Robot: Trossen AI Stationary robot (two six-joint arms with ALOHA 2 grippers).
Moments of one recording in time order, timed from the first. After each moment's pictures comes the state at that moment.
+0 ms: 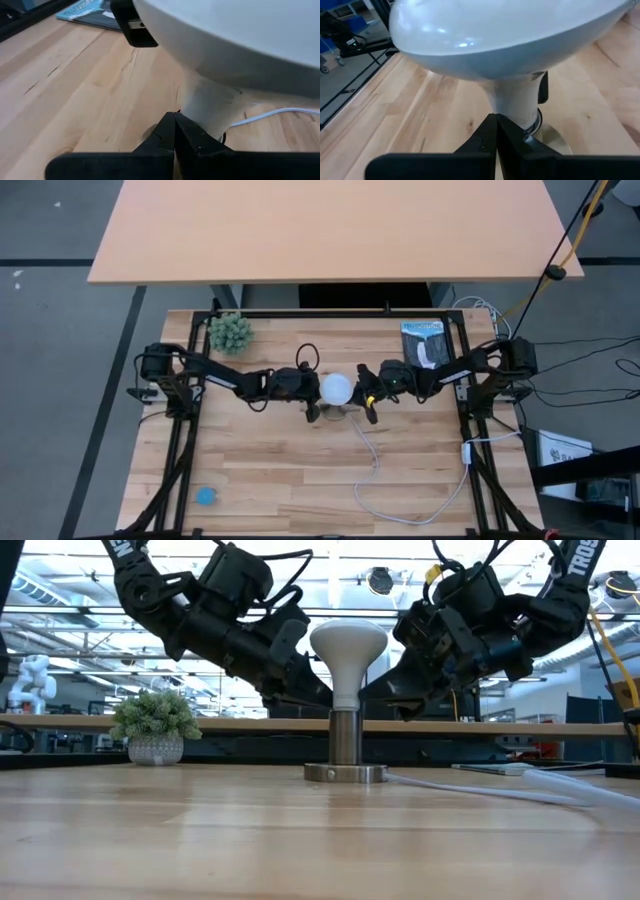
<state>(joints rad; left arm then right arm) 0.04 1.74 0.73 0.61 -0.04 -0.15 -0.16 1.63 0.50 0.81 -0.29 0.17</state>
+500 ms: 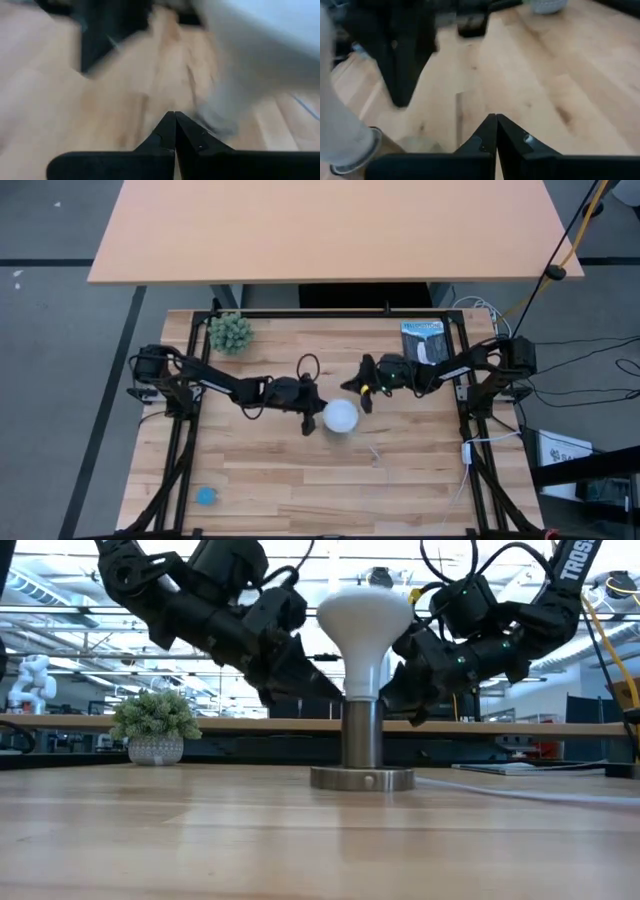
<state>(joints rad) -0.03 1.70 0.73 0.54 0.03 -0.23 -0.22 1.63 0.51 0.78 -0.16 0.19</state>
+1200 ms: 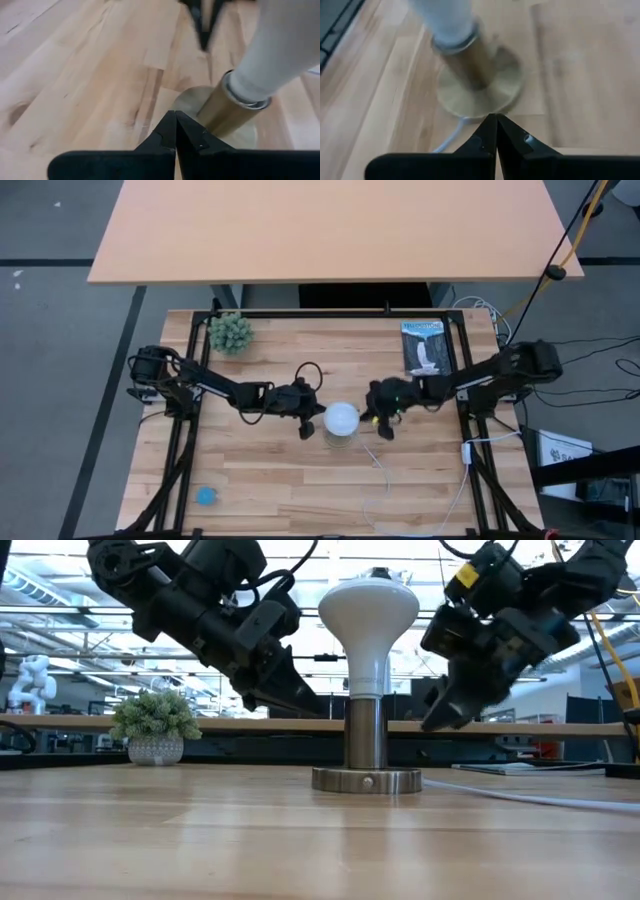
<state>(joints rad) -0.08 1.68 0.73 0.41 -0.11 -0.26 -0.01 1.43 0.50 0.26 -0.22 0.17</state>
